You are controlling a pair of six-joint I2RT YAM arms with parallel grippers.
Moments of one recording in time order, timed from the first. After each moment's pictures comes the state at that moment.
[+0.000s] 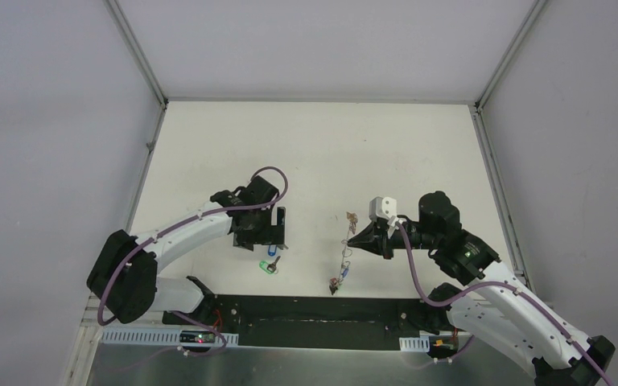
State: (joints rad) left arm -0.66 1.27 0.79 -0.67 0.01 -0.68; right arm 0.71 0.67 0.65 -0.34 -0.74 -0.27
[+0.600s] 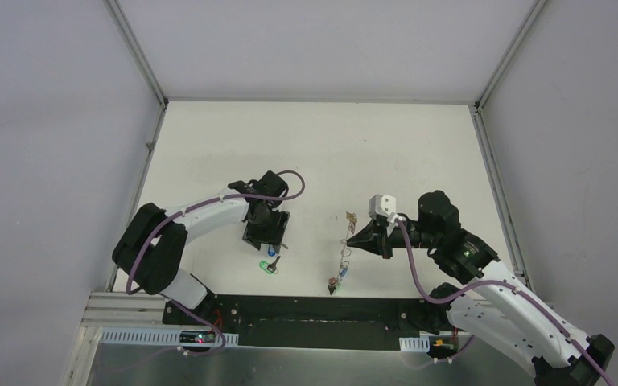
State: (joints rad) left arm -0.63 1.51 0.86 -0.67 0.10 -0.45; right arm 0.71 0.68 0.65 -0.33 -0.75 -0.23
